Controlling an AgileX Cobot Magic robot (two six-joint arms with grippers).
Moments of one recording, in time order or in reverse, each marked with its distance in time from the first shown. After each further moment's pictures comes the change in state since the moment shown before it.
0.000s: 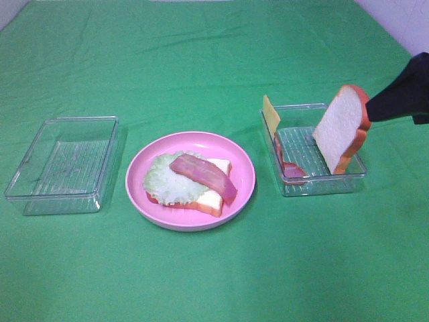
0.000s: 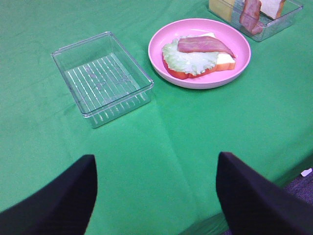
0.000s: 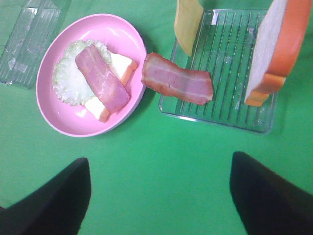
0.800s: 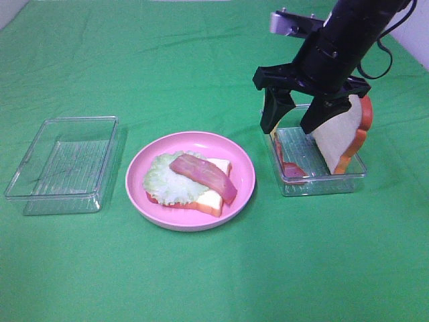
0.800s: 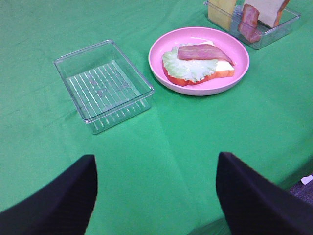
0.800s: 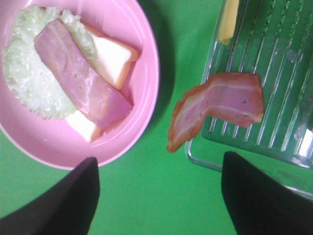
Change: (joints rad) left arm 0.000 -0.032 0.000 0.000 -0.002 0.002; right arm 0.381 0.634 -0.554 -0.368 0.138 0.558
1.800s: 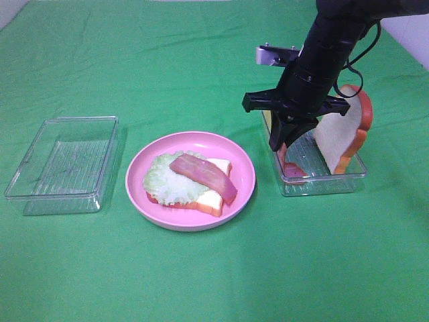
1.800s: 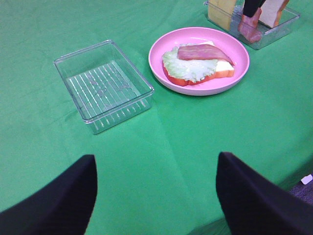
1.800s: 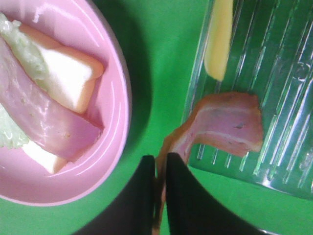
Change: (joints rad) left arm 0.000 0.000 0.000 0.000 0.000 0.000; right arm 0.000 0.194 -0.121 -0.035 0.035 0.028
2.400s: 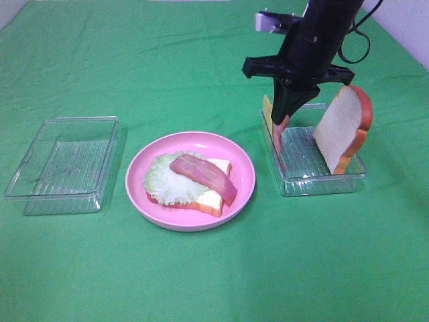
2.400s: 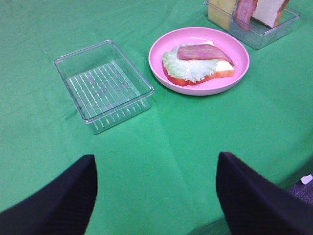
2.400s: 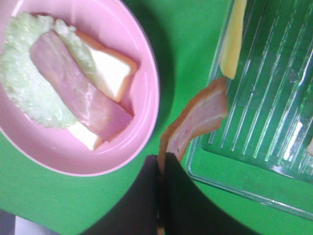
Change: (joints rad) left arm 0.000 0.000 0.000 0.000 0.000 0.000; right arm 0.000 -0.019 -0.182 0.014 0.194 0.000
